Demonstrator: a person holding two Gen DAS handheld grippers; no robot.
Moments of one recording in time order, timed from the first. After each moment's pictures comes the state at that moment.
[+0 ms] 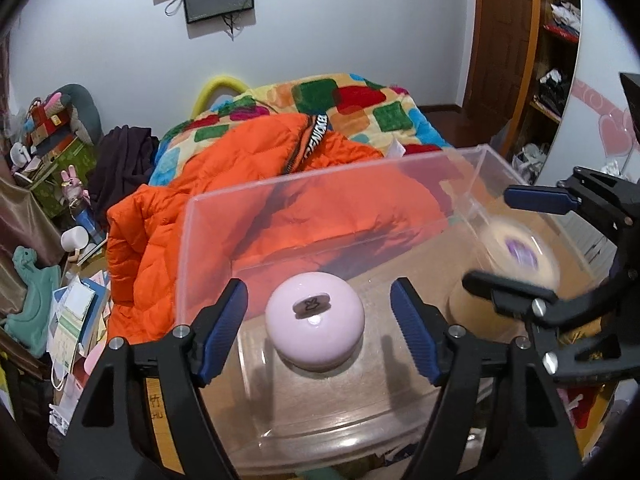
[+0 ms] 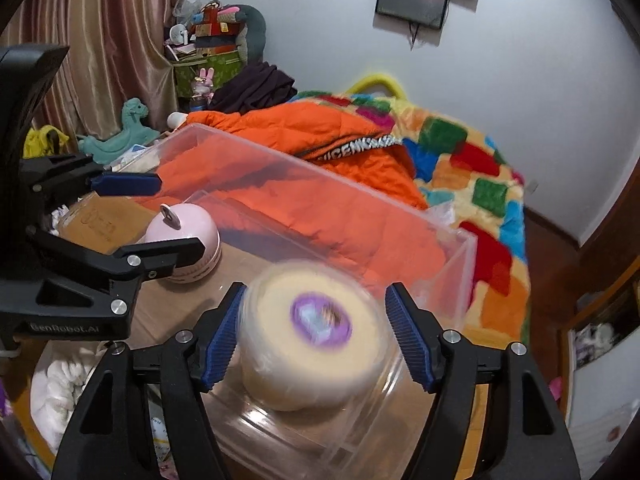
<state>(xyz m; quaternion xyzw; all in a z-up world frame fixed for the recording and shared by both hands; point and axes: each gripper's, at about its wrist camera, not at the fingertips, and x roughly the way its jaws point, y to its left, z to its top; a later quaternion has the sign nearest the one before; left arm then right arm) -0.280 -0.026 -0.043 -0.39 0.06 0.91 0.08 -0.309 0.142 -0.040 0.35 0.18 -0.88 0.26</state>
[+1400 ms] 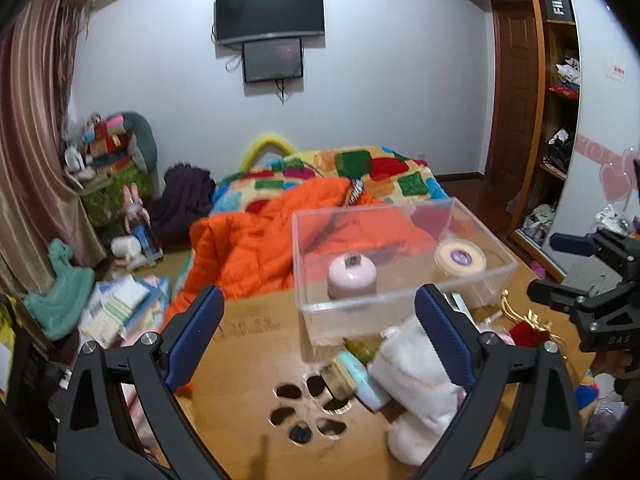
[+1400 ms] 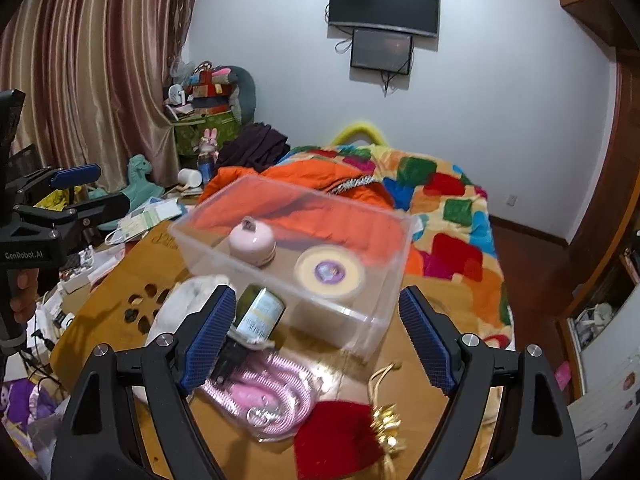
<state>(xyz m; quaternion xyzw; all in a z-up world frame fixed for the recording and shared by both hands) -0.128 -0.070 0.014 -0.28 0.02 0.96 0.02 -0.183 0.194 0.002 0.29 0.10 -0.92 0.25</state>
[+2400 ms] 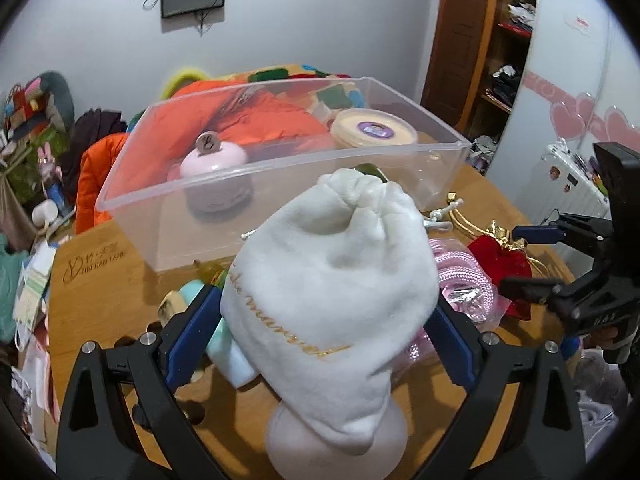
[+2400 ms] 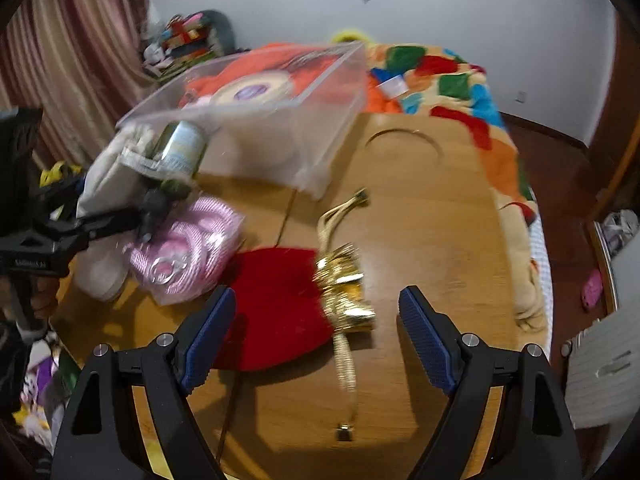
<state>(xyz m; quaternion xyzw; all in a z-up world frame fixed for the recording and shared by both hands) -0.154 0.008 -0.080 -0.38 0.04 0.91 0.15 -0.196 0.263 -0.099 0.44 0.06 -0.86 0.25</state>
